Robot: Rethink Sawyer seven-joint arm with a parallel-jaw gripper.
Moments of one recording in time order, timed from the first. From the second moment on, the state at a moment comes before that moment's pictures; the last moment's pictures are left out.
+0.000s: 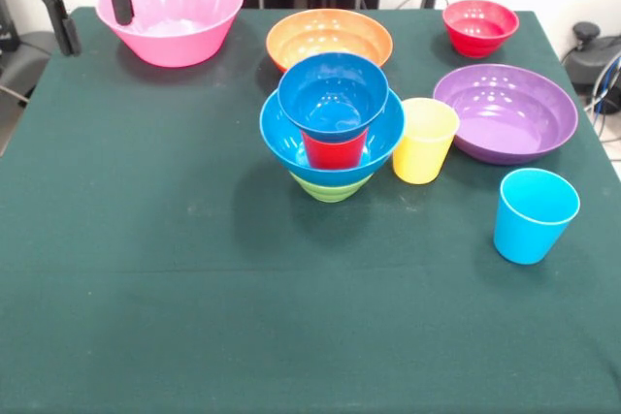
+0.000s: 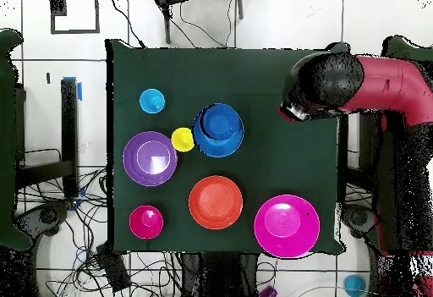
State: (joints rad) arm -0.77 -0.68 0.62 1.27 -0.57 1.21 0.71
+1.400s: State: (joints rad) arm -0.65 -0.79 0.62 1.41 -0.46 1.15 0.72
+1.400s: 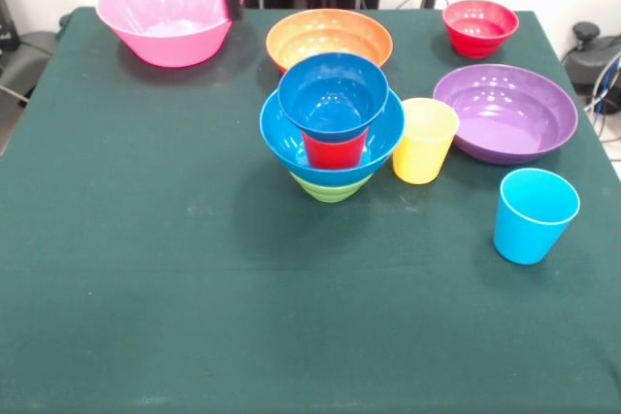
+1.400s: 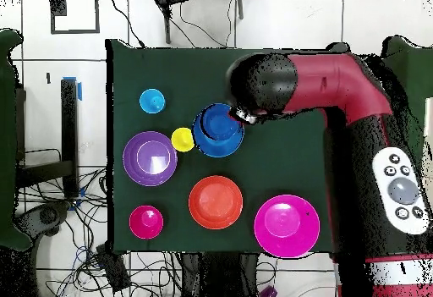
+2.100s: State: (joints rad) arm -0.51 -0.83 0.59 1.45 -0.45 1.06 0.81
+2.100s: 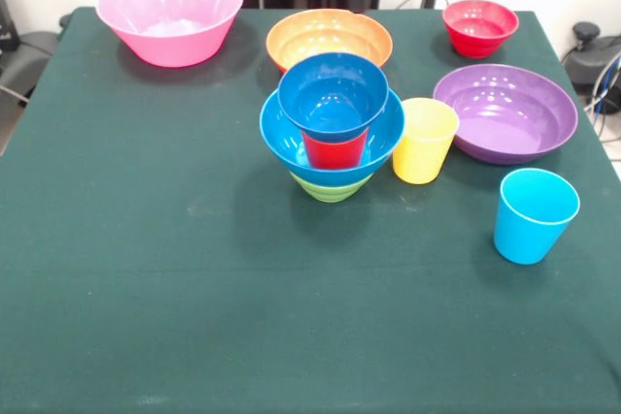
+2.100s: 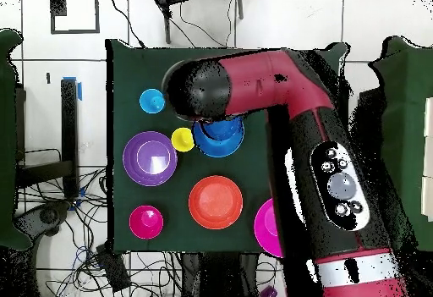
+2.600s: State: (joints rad) arm -0.42 -0.83 0.55 1.45 -0.44 1.01 0.95
